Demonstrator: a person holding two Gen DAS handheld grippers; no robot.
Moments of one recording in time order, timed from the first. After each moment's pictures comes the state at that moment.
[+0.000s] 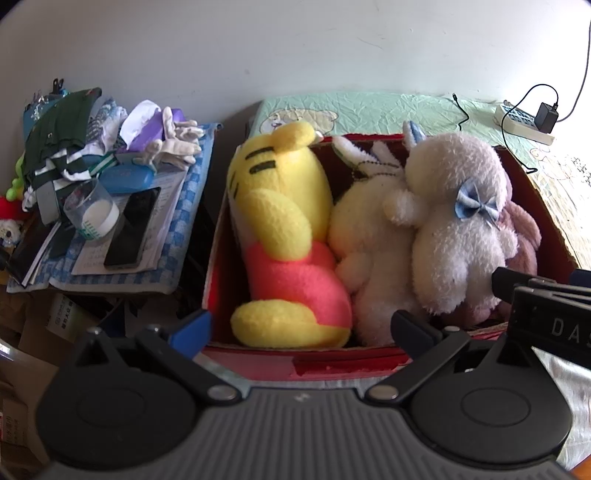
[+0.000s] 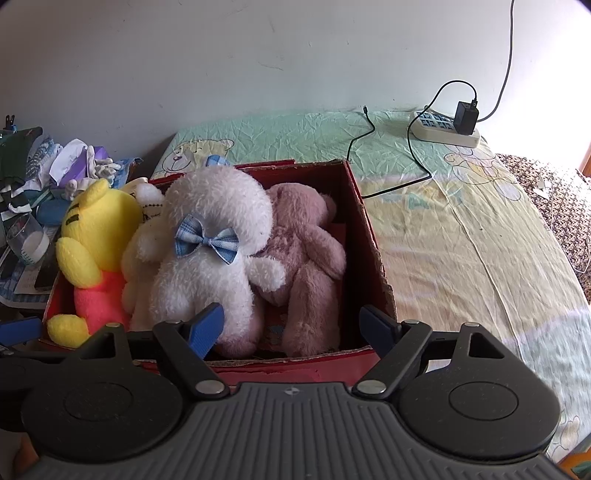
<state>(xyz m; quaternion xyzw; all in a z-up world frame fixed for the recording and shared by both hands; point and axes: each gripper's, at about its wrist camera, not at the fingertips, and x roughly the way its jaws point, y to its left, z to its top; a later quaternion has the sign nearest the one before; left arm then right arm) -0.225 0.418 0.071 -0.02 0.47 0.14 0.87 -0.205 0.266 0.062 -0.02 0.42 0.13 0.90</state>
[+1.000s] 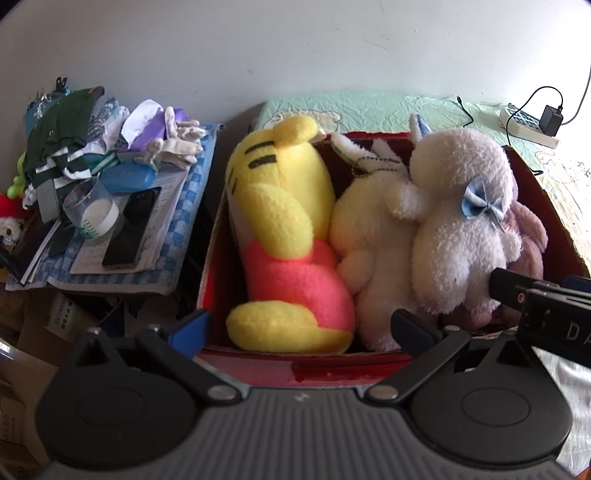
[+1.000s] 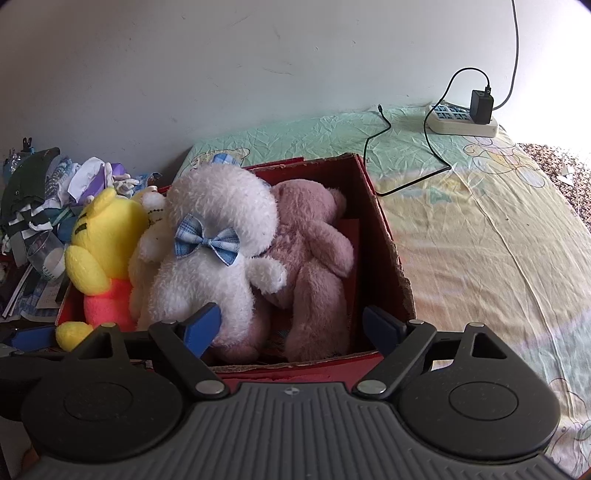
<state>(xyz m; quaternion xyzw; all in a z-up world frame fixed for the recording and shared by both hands) -0.225 0.417 0.063 -0.02 0.46 0.15 0.88 -0.198 0.252 0.044 0.03 0.41 0.17 0.90</state>
